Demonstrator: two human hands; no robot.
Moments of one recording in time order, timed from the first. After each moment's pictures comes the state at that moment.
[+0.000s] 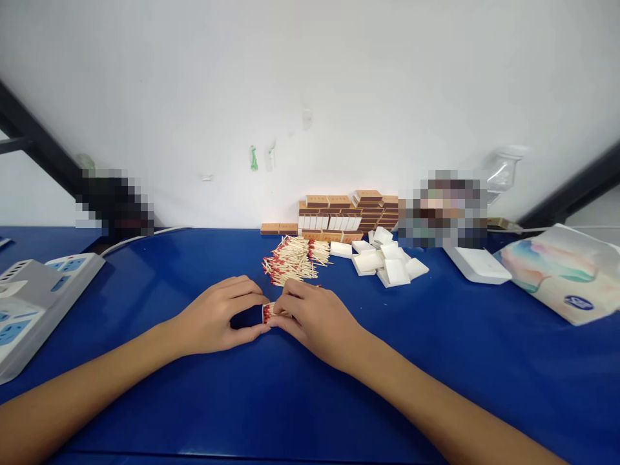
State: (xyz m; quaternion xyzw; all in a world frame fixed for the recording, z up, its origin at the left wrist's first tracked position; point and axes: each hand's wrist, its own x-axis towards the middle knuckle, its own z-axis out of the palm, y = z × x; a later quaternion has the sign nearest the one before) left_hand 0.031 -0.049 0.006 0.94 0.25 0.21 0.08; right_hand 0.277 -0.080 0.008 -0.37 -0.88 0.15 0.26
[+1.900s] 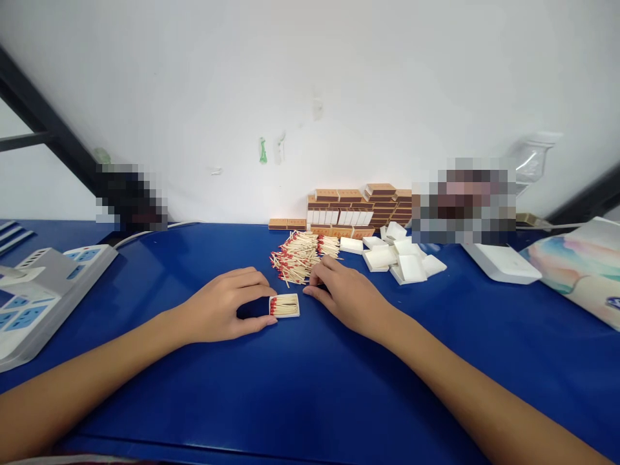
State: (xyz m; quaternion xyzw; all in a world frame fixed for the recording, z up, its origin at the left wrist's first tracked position) left_hand 0.031 -0.047 0.010 0.95 0.25 0.18 0.07; right_hand 0.311 -0.053 -0.002 -0.48 -0.85 0.13 0.18
